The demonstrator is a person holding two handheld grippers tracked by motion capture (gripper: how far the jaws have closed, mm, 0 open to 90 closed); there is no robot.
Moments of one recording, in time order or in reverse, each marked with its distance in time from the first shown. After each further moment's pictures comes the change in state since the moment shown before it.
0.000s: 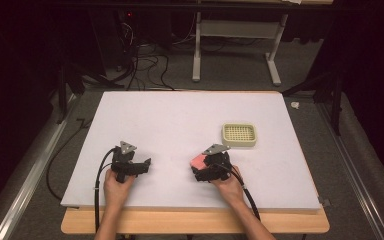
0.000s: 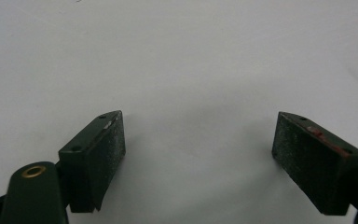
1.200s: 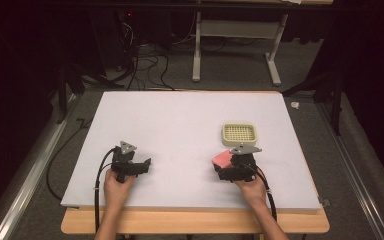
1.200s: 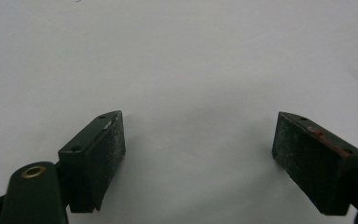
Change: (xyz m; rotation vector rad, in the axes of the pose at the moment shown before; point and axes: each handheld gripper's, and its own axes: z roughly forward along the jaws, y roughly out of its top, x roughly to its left) left arm 0.000 0.000 0.000 0.000 0.000 0.000; right arm -0.046 -0.027 -0.049 -0.056 -0.051 0.089
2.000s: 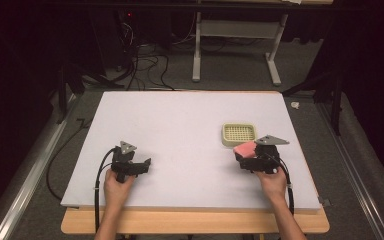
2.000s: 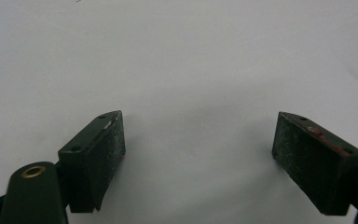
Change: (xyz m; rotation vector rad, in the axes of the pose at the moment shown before) left arm 0.000 0.000 0.000 0.000 0.000 0.000; right arm -0.055 0.003 -0.033 -0.045 -0.099 0.093
